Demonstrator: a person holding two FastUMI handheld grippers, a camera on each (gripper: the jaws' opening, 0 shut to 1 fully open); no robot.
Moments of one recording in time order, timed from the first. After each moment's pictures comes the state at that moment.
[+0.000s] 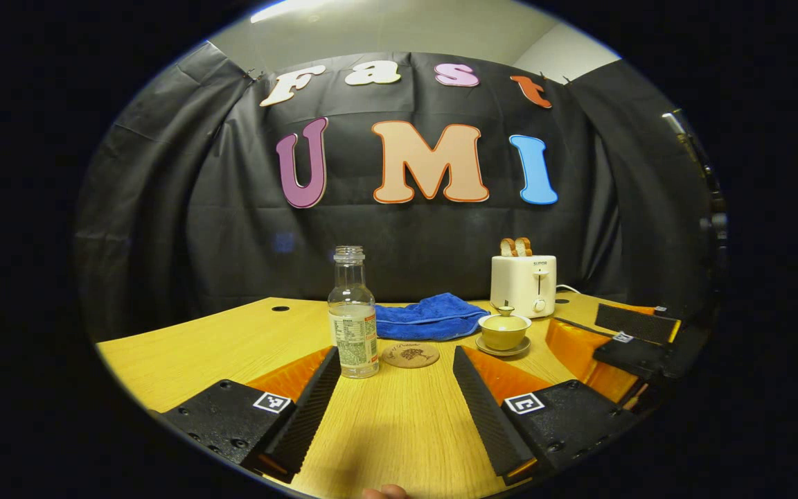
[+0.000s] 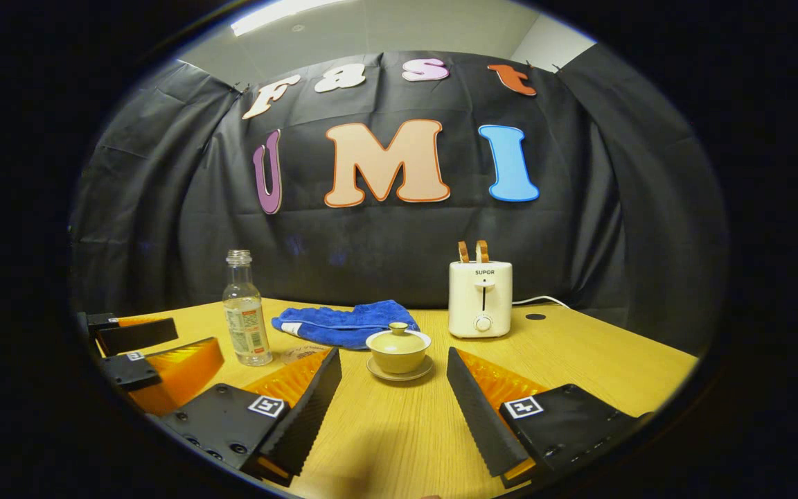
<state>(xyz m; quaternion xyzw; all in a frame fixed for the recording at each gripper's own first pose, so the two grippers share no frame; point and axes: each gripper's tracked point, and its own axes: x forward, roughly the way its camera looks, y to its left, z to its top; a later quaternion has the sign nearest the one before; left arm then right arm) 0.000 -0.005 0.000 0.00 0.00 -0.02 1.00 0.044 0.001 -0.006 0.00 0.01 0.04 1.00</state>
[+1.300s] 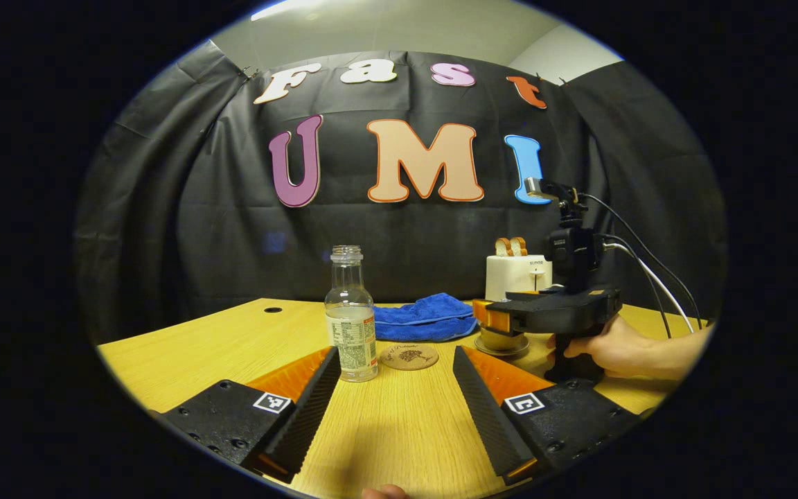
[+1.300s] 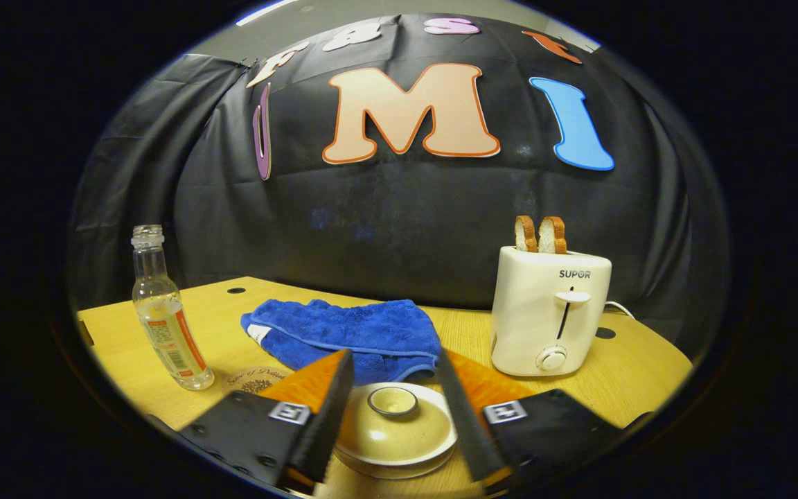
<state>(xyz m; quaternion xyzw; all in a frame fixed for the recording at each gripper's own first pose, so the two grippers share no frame) 0.005 0.003 -0.001 0.00 0.00 -0.03 1.00 0.220 0.024 -0.030 -0.02 0.07 0.10 0.99</state>
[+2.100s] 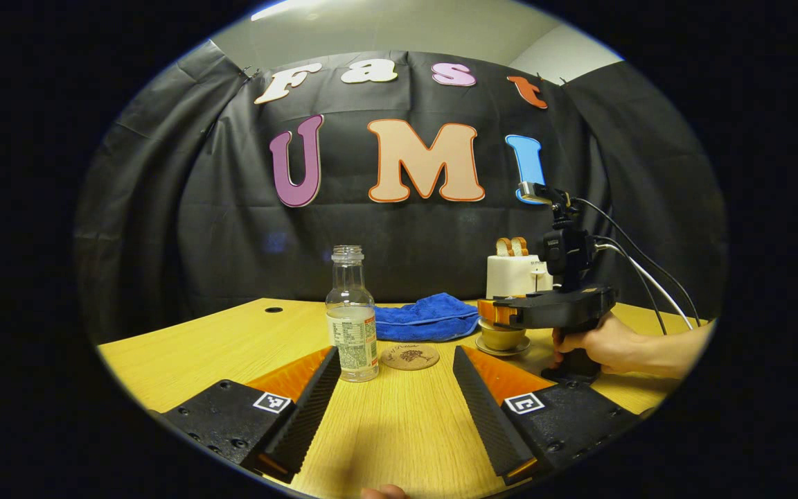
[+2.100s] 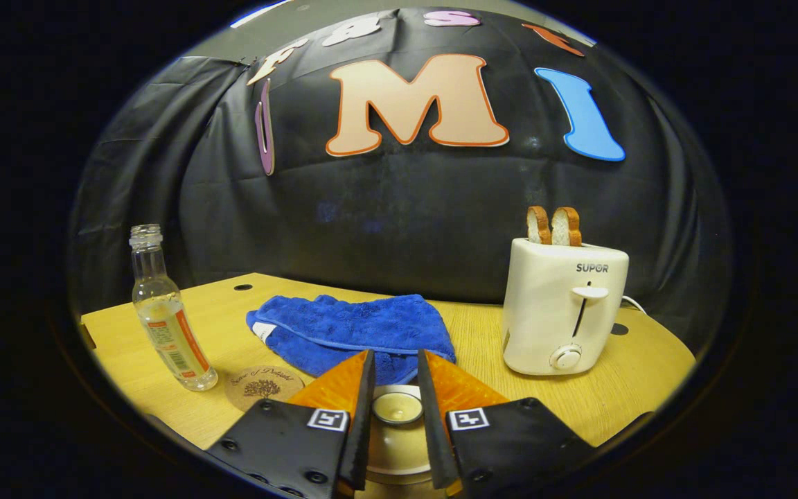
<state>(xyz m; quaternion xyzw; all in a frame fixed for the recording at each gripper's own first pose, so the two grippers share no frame) 0.004 0.004 0.000 0.00 0.00 -0.03 1.00 0.226 0.030 -0.033 -0.02 0.09 0.12 0.99</state>
